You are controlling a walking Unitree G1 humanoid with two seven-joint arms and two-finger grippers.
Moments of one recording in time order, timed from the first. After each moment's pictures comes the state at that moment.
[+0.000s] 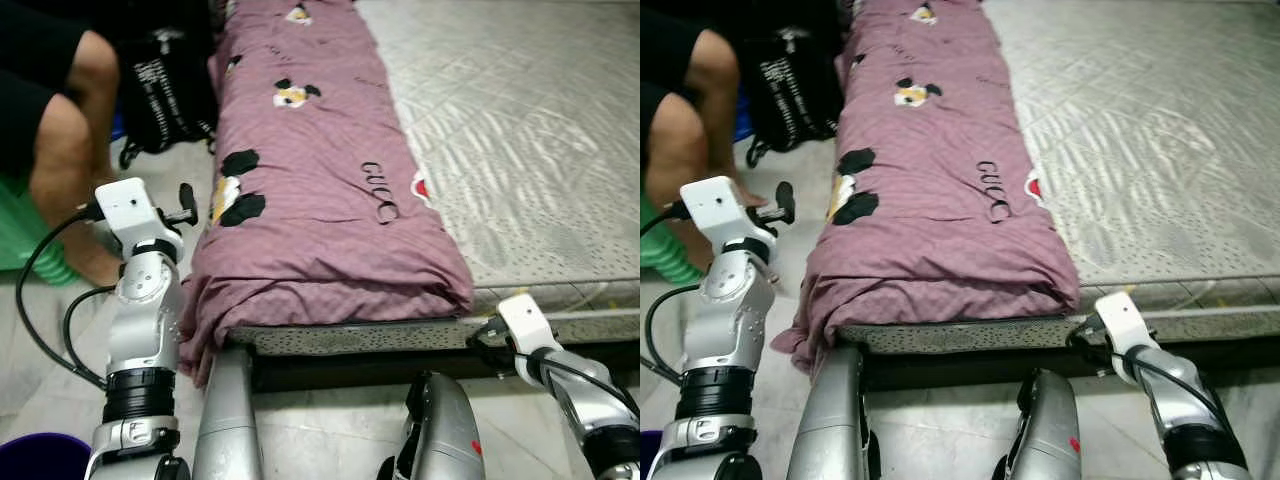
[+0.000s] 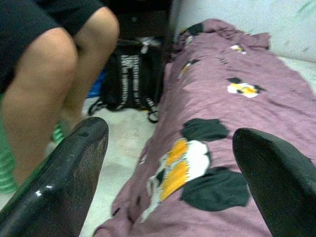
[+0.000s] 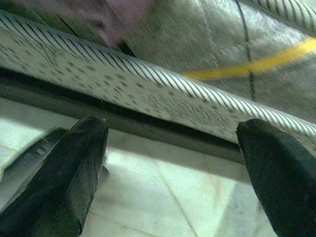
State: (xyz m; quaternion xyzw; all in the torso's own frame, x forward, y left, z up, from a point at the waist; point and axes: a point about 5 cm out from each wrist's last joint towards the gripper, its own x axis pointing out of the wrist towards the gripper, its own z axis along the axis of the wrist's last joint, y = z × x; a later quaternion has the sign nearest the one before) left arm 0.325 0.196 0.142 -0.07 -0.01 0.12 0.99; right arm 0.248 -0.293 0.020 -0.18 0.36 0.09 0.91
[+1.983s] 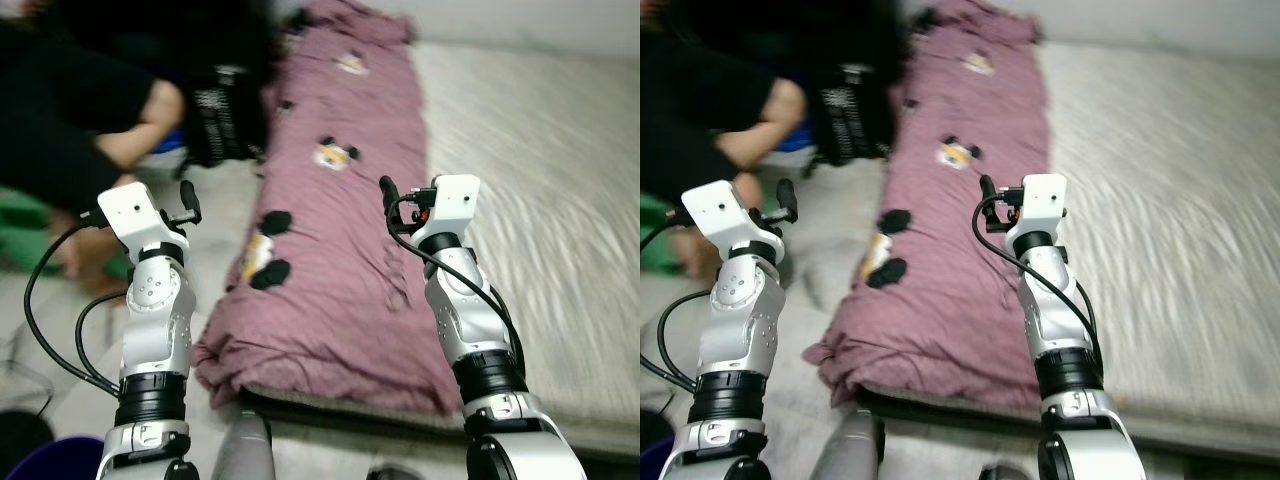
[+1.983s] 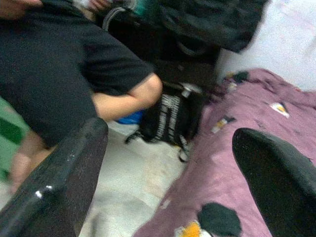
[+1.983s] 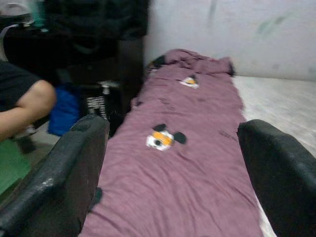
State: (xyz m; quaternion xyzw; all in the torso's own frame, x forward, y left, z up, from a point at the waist) left arm 0.321 0.191 0.139 -0.08 -0.04 0.14 0.99; right arm 0.344 -0.136 0.134 0.02 -0.05 0.06 1.00
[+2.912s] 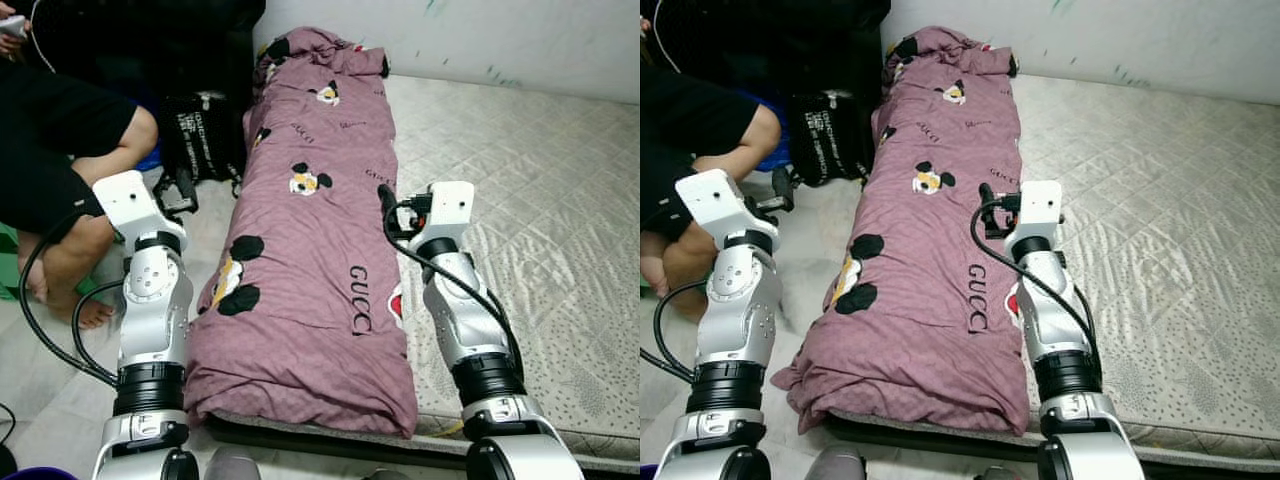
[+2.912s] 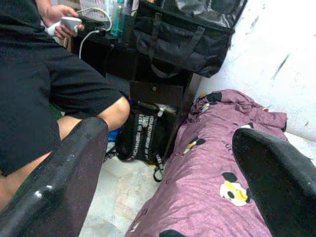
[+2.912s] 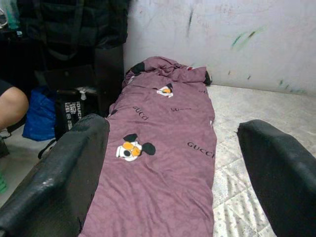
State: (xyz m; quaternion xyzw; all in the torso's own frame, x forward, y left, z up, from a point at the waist) left arm 0.325 0.192 0.147 -0.08 -0.06 0.14 0.99; right arm 0.340 -0.137 0.126 0.02 -0.04 0.05 1.00
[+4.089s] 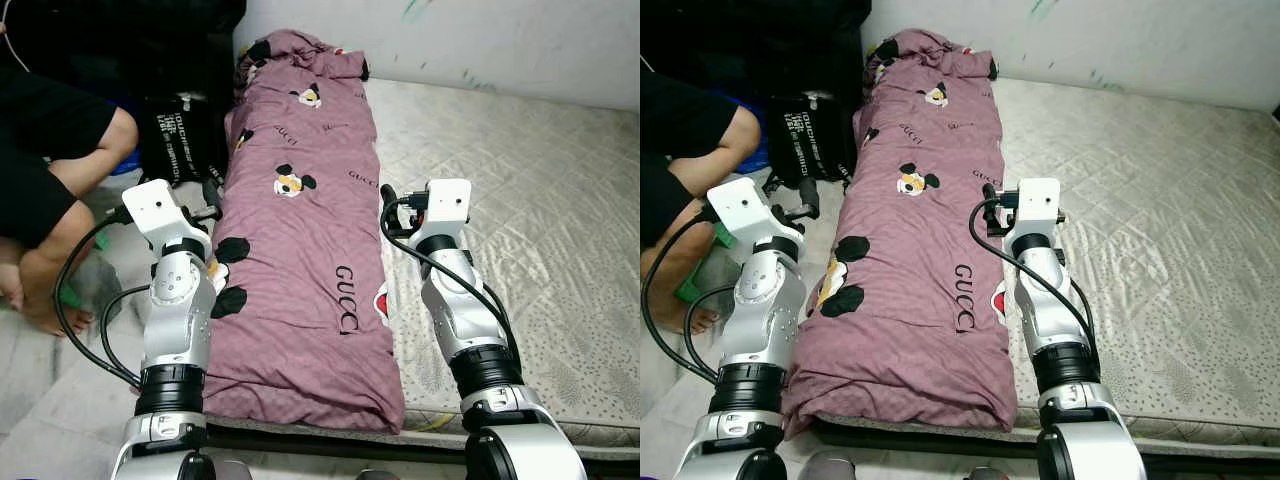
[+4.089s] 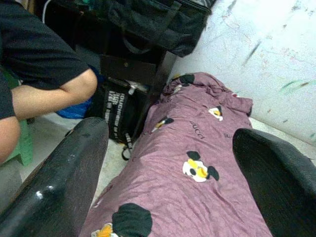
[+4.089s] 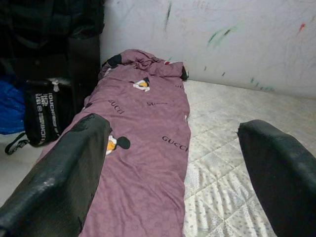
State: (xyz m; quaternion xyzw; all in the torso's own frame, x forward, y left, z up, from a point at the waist) left arm 0.326 0.166 0.133 -0.12 -0.03 0.10 0.99; right arm 0.347 -0.138 0.123 0.00 -0.02 0.03 1.00
